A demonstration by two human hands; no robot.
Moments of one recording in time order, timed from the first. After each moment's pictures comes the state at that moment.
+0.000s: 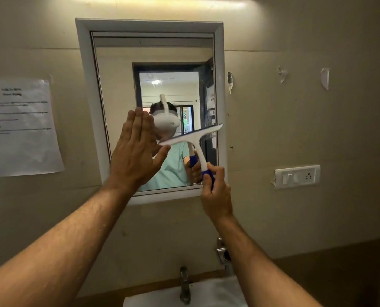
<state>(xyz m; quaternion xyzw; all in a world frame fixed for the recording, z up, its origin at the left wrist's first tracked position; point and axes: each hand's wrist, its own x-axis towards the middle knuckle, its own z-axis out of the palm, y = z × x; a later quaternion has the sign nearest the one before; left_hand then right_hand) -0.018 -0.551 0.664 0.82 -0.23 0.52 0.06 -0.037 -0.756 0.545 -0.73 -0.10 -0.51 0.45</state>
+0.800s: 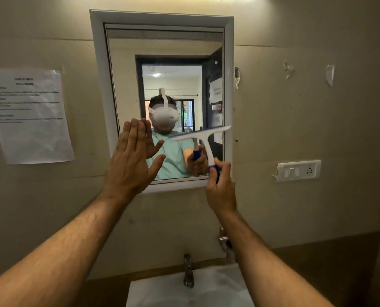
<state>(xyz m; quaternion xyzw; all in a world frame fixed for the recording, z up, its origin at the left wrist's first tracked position) -0.019 -0.507 0.622 0.84 -0.22 0.49 0.08 -0.054 -0.739 0.541 -0.75 -0.03 -0.49 0.45</state>
